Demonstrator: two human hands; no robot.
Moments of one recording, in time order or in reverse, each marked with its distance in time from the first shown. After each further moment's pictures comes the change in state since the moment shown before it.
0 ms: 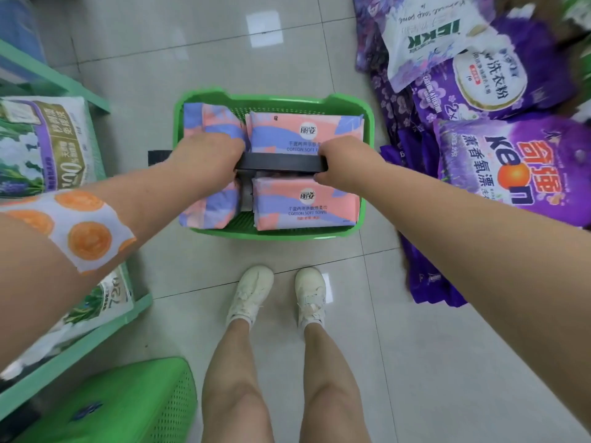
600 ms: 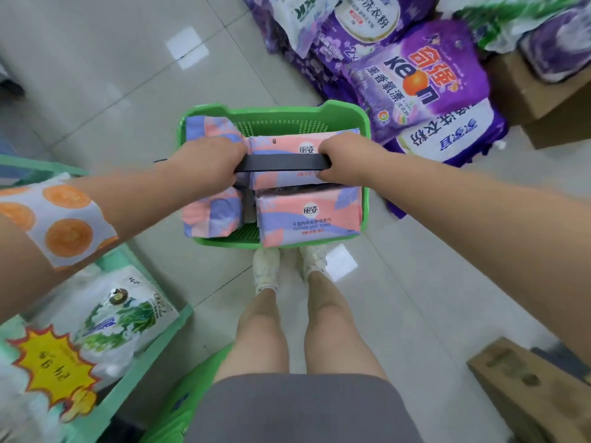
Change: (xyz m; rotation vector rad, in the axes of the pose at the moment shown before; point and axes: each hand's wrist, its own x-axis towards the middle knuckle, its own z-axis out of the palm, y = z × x) left_hand -0.078 0.072 -0.103 0.079 -0.075 0.463; right_hand -0.198 0.010 -0.014 0.173 0.084 0.196
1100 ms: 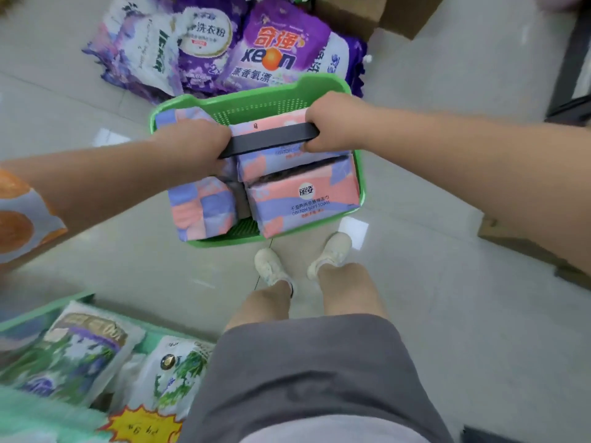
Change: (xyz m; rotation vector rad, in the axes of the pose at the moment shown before) left_hand -0.017 0.149 -0.121 0.358 -0.044 0.419; right_hand -0.197 0.048 -0.010 0.179 0.264 0.336
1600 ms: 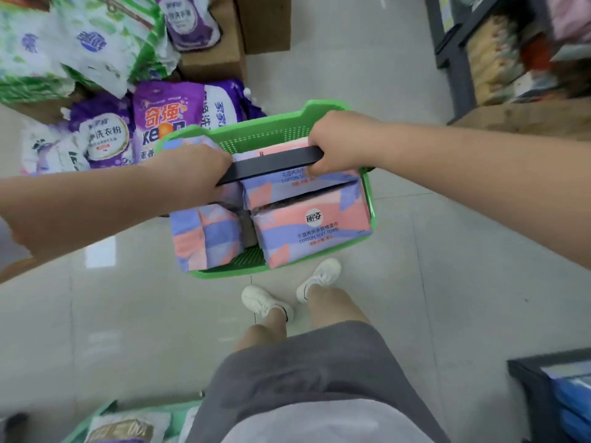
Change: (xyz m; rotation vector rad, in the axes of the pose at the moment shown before) left_hand 0.045 0.209 -0.117 0.333 -0.012 0.406; right_hand -0.201 0.146 -0.003 0.116 0.095 0.280
